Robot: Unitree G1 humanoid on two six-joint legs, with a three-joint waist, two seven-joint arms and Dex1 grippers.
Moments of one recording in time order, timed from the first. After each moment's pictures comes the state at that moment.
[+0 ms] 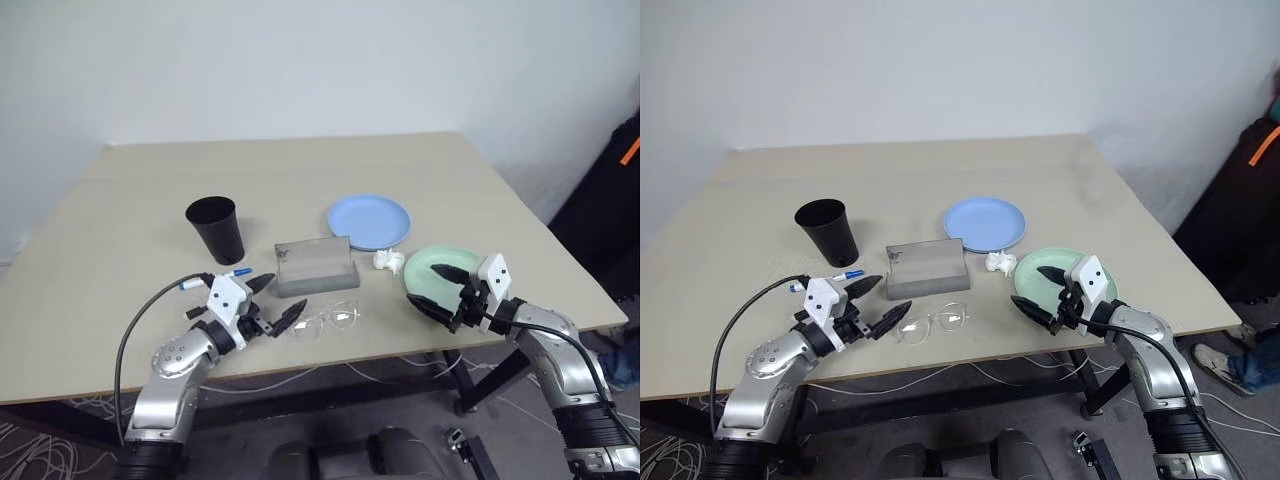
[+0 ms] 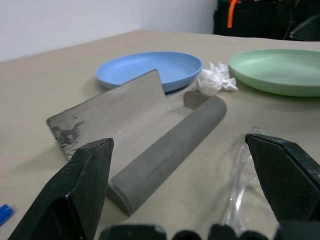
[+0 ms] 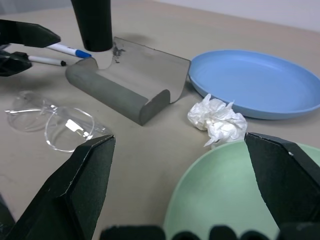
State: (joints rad) left arm -0.02 0.42 0.04 -0.06 -0.31 0.09 -0.75; right arm -0.16 -0.49 0.00 -0.03 0.31 0.22 0.83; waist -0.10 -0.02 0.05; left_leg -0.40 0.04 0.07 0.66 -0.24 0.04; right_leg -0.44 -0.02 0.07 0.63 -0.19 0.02
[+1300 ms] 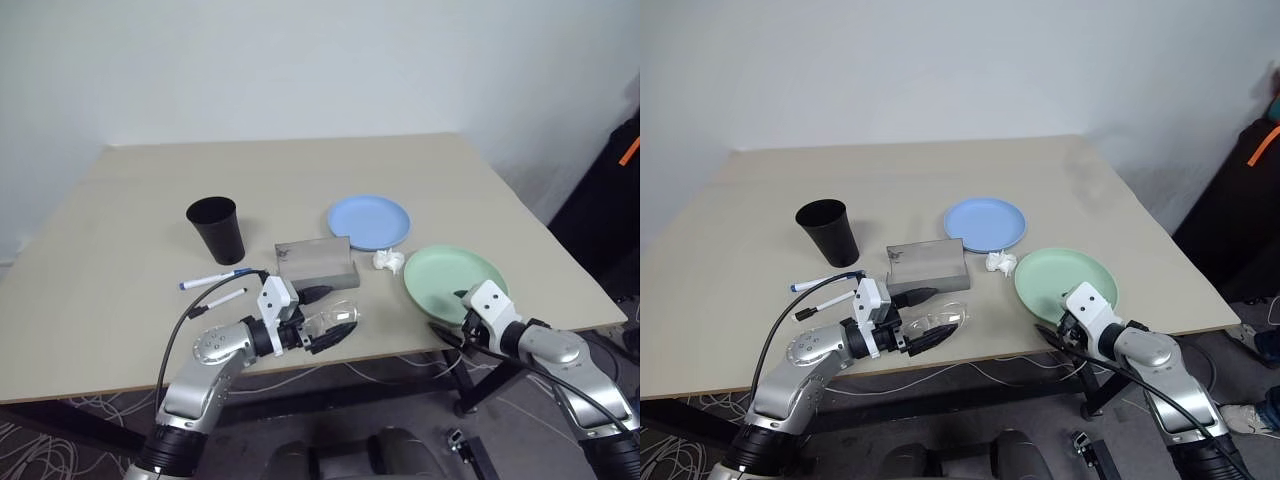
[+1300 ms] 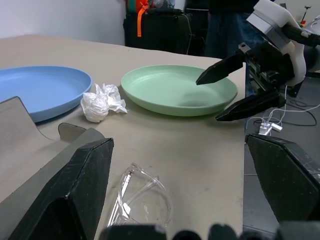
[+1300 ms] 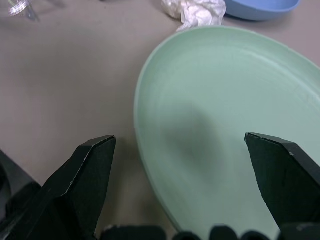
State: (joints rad) left arm -0.08 0.40 -0.13 -0.15 -0.39 0.24 -0.87; right arm -0.02 -0.64 0.08 -0.21 0.07 0.38 0.66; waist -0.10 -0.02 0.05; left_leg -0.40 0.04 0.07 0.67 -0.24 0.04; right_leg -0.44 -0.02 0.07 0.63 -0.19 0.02
